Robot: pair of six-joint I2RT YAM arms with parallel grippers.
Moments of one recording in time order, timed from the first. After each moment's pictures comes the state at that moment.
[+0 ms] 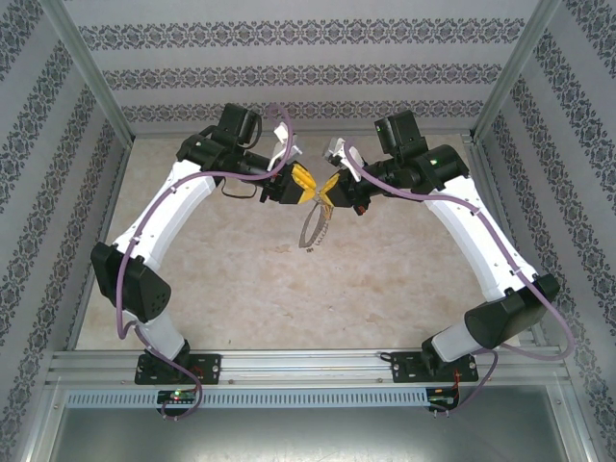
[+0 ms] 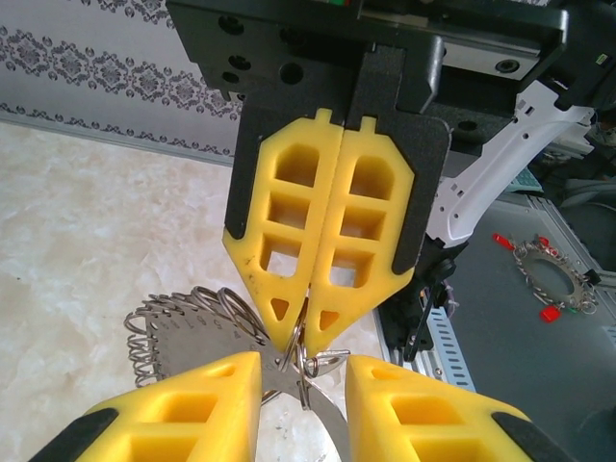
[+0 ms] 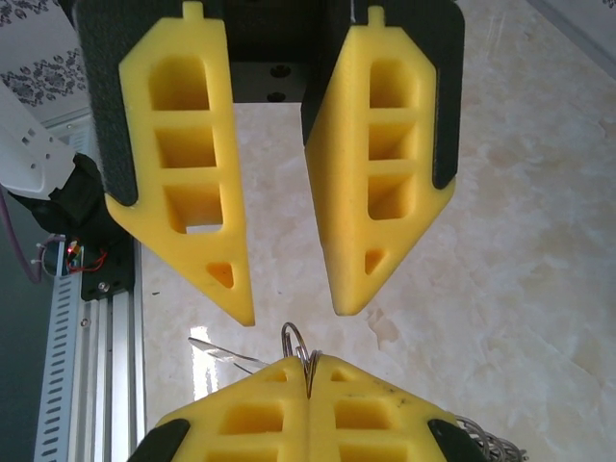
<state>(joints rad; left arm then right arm) -0.40 1.72 1.82 -0.97 1.16 0.54 0.44 1.51 1.71 -1.05 -0.78 -0.47</state>
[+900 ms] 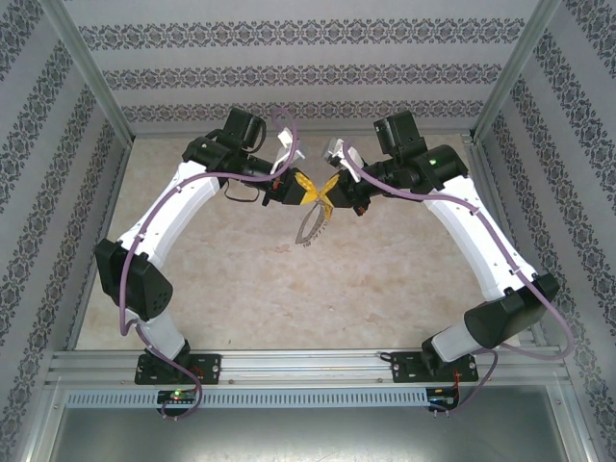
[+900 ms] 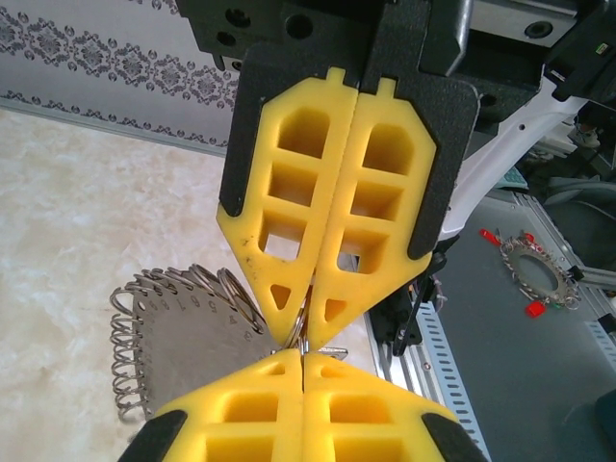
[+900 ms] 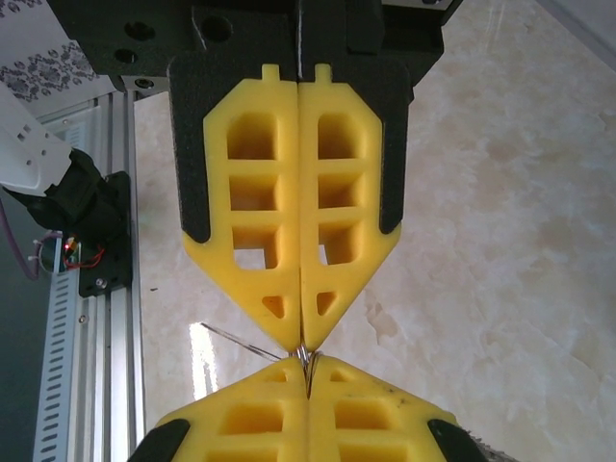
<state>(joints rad) -0.41 1.74 1.79 -0.97 1.17 0.55 0.44 1.51 1.71 -1.06 -0.77 -0.47</state>
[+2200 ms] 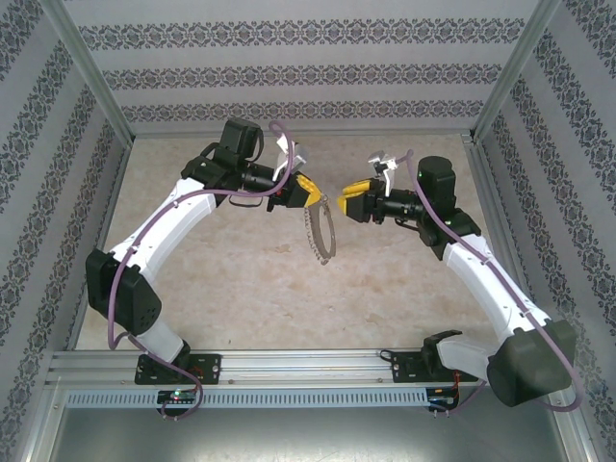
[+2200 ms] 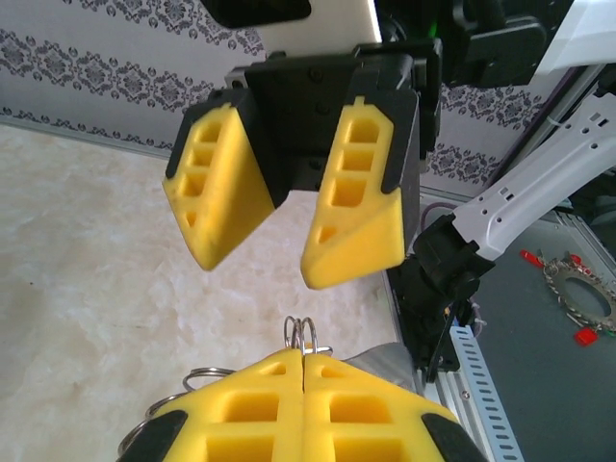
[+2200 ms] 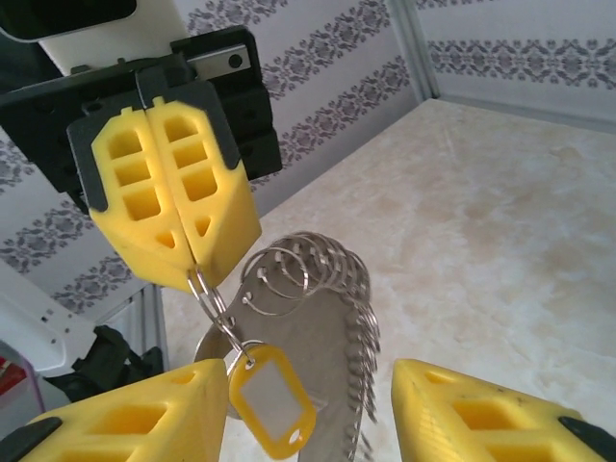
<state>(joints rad) -0.43 1.62 1.57 -0.61 1.11 0.35 0.25 1.18 0.95 -0.08 -0.98 0.21</state>
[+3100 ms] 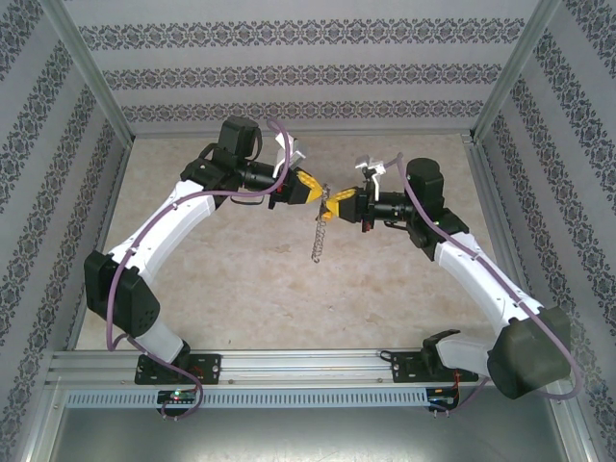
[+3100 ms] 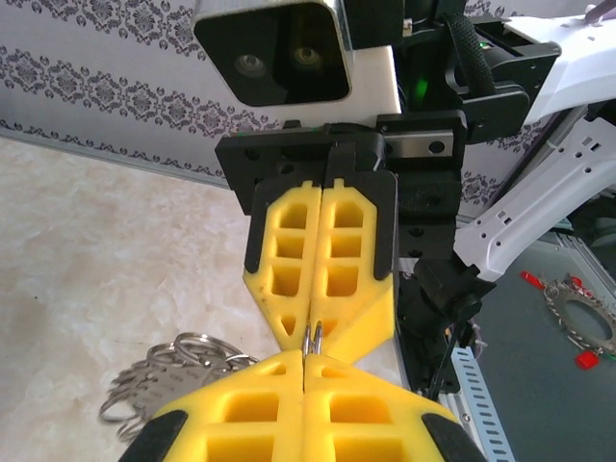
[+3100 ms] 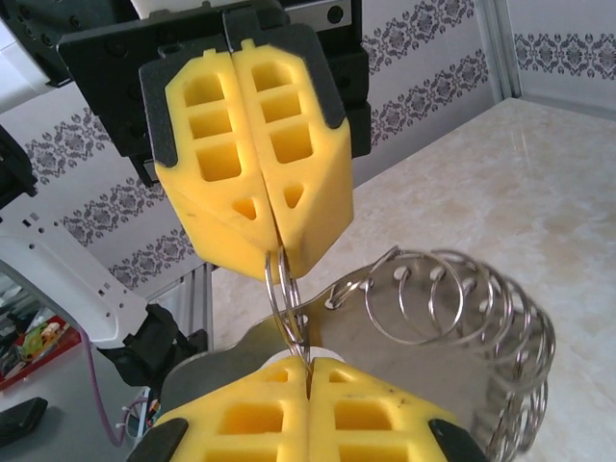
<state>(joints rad) -0.43 1.61 1.54 -0.50 1.11 0.24 0.33 1.22 0.94 0.02 -1.05 0.23</state>
